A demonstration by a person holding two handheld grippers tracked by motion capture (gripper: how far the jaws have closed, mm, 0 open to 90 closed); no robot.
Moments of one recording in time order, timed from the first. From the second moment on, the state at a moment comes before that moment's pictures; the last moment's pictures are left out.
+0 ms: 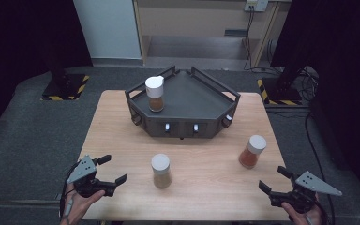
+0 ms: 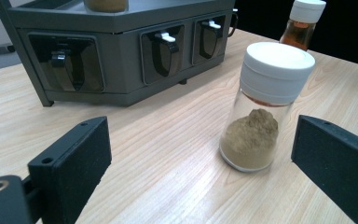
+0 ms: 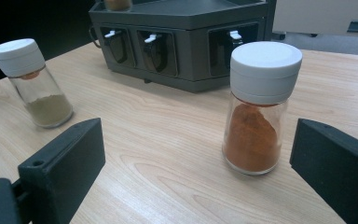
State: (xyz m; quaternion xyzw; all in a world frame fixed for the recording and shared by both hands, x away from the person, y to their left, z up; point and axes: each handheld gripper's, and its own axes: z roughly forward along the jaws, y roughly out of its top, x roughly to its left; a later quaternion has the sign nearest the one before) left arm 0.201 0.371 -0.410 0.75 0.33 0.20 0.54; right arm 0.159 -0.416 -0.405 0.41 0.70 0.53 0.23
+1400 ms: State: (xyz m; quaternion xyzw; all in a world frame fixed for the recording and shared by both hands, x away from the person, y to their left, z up) left arm 0.191 0.396 -0.426 0.71 0.35 0.21 0.57; right arm 0.160 -0.417 -0.407 0.41 0.70 0.54 0.23
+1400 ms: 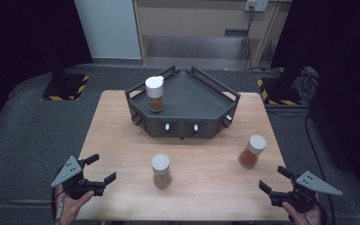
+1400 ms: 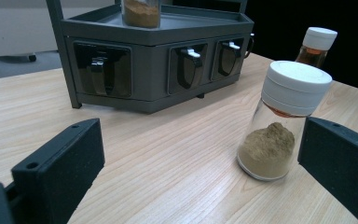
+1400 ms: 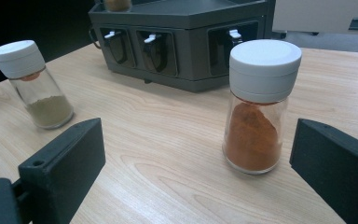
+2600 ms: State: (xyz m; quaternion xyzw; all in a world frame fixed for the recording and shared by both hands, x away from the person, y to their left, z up) left arm 0.199 0.393 -0.424 0.73 0.33 0.20 0.57; right arm 0.164 -0.415 -0.395 0.40 0.70 0.55 0.22
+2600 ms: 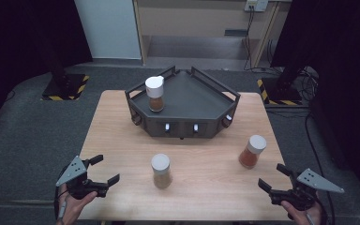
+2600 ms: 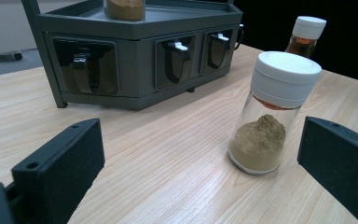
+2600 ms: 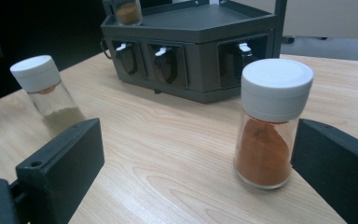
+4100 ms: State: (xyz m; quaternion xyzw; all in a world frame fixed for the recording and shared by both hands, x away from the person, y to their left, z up) left arm 0.201 0.392 -0.423 0.73 0.33 0.20 0.56; right arm 0.252 -0.330 -0.316 0.24 0.76 0.58 0.16
